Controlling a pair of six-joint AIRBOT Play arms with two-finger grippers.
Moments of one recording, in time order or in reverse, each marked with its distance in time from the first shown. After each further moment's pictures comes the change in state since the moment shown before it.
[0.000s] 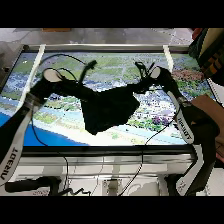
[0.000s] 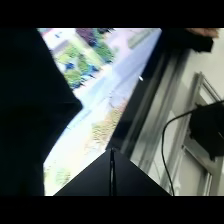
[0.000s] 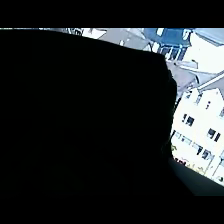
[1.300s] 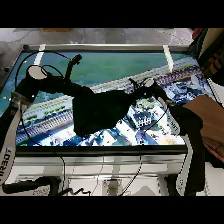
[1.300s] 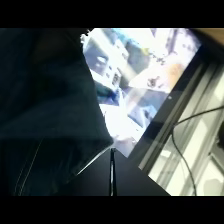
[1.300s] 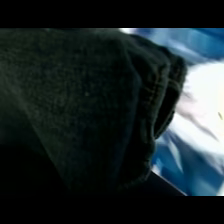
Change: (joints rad) left arm 0.078 0.024 0.000 0.100 0.003 -0.036; right arm -0.008 -0.237 0.002 0.528 0.081 -0.043
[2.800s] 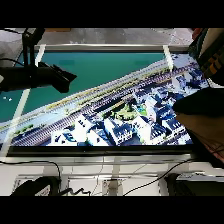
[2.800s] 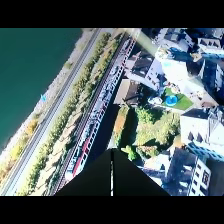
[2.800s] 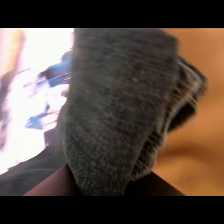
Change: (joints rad) left arm 0.004 0.370 0.000 0.289 0.238 -0.031; right arm -1.255 0.618 0.094 -0.533 0.387 0.322
